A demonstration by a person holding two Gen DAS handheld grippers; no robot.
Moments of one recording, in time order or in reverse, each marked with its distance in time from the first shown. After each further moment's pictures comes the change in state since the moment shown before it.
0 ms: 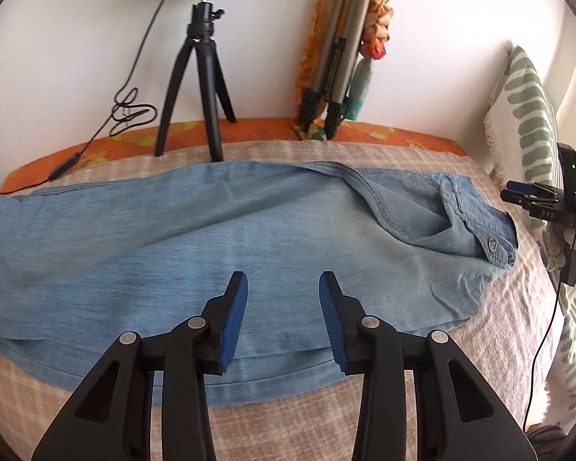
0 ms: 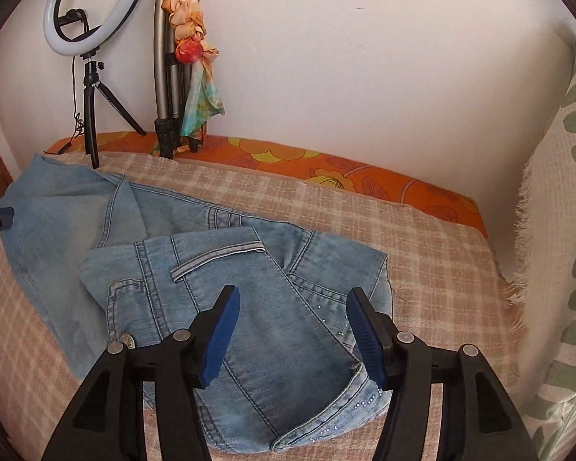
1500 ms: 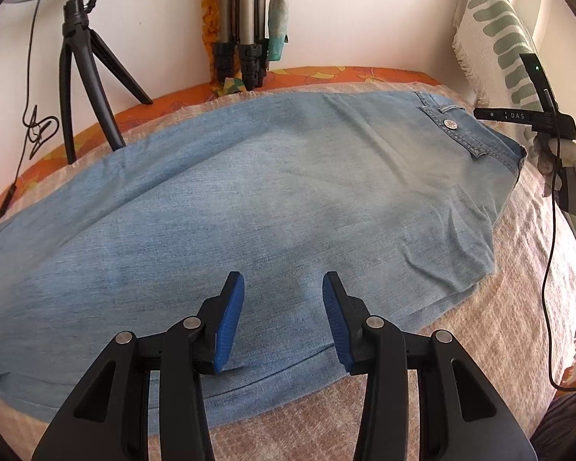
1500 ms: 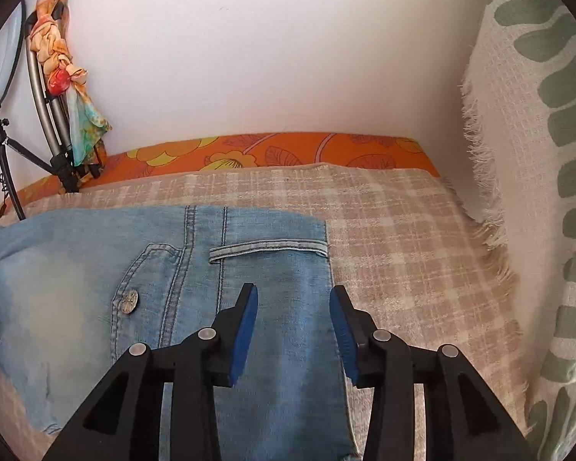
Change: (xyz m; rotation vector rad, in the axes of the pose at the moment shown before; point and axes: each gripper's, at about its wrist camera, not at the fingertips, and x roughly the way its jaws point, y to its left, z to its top) left arm 0.055 -0.065 -0.020 0.202 0.096 0.004; right arm 0.018 -0.071 -0.019 0.293 0.032 -0.165
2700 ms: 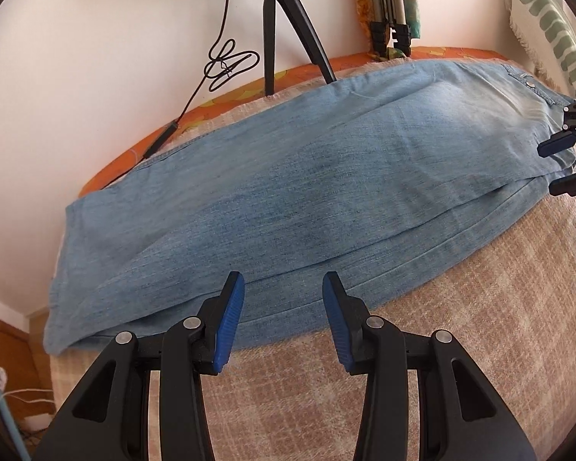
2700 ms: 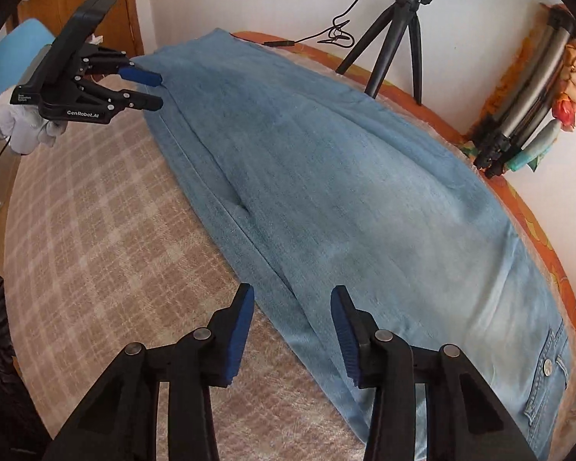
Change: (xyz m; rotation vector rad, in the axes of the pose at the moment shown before) left arm -0.063 0.156 -0.098 0.052 0.011 0.301; right arm -0.055 0.357 -0.121 -0.853 0.079 0.399
